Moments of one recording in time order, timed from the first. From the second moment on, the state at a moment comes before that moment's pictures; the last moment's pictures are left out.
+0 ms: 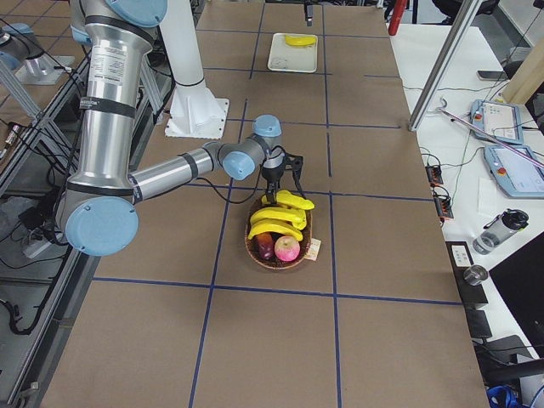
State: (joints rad) left arm -1.17 -1.56 -1.83 -1.99 -2.36 -0.86; right arm 0.77 -1.73 2.04 -1.23 1.98 1.10
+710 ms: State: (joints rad) left arm -1.17 -1.56 -1.83 -1.99 -2.36 -0.86; right arm 0.84 -1.73 2.05 -1.23 2.04 1.08
